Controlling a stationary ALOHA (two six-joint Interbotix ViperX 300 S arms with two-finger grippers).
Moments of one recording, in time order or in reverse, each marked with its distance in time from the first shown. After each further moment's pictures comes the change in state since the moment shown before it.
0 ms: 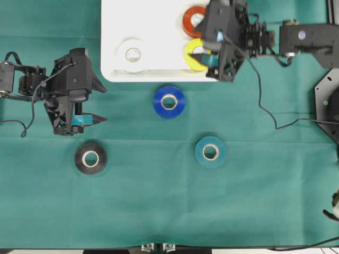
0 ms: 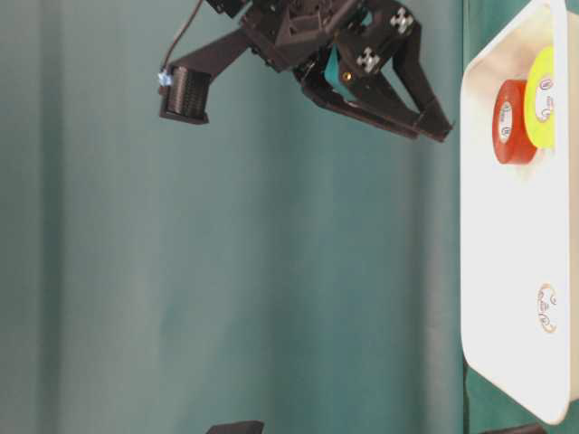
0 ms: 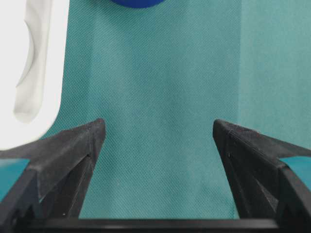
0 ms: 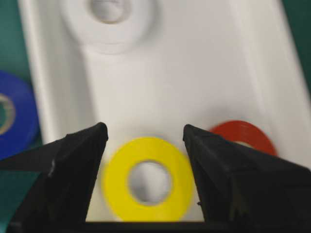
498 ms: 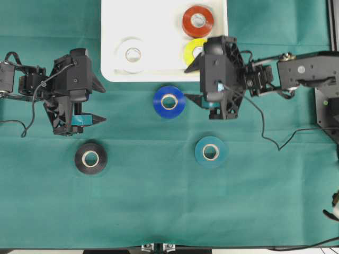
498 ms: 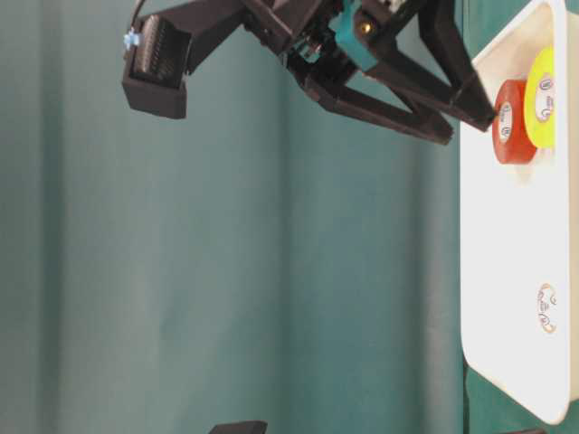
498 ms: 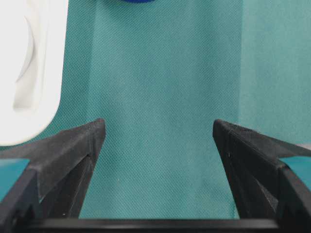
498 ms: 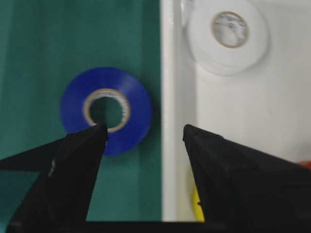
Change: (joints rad) left arm 0.000 0.000 -0.002 0.000 0.017 0.000; right arm 0.189 0.000 0.006 0.002 0.000 0.005
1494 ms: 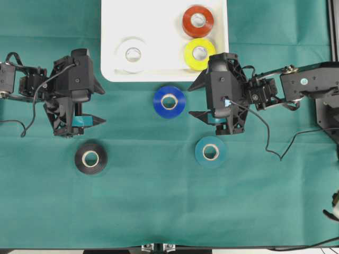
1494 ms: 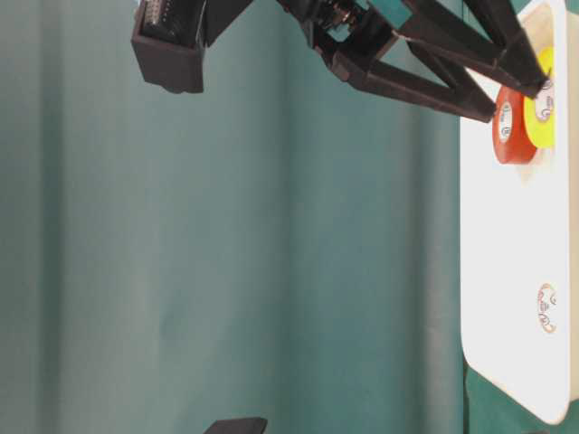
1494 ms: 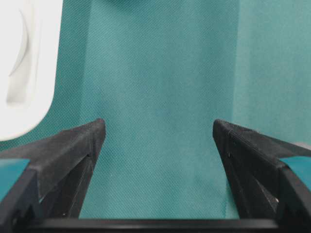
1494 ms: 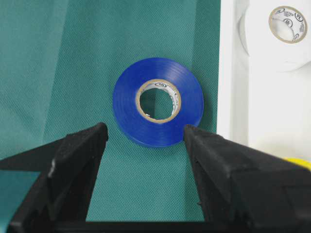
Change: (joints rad) left arm -0.012 0.000 -0.017 0.002 0.040 -0.031; right arm 0.052 0.000 0.055 0.044 -0.071 0.002
